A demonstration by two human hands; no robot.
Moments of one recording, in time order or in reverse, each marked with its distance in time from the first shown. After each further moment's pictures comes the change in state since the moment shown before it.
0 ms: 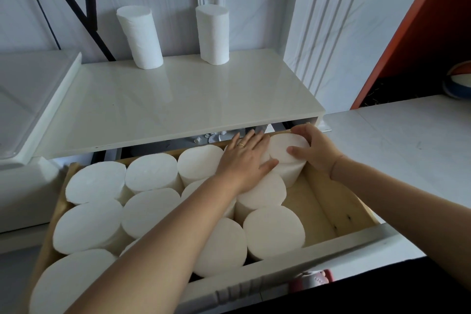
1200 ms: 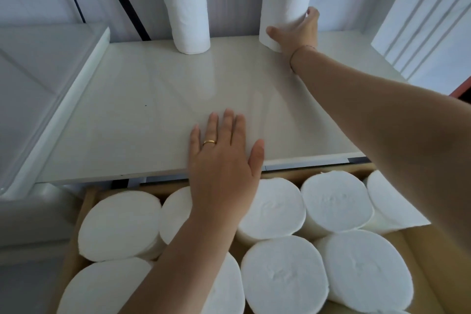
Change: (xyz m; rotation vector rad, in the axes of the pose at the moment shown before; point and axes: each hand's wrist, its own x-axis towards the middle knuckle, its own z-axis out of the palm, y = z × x) left_hand -0.025 -0.114 -0.044 0.177 0.305 -0.486; right_hand 0.287 -0.169 0.121 0.287 0.366 -0.085
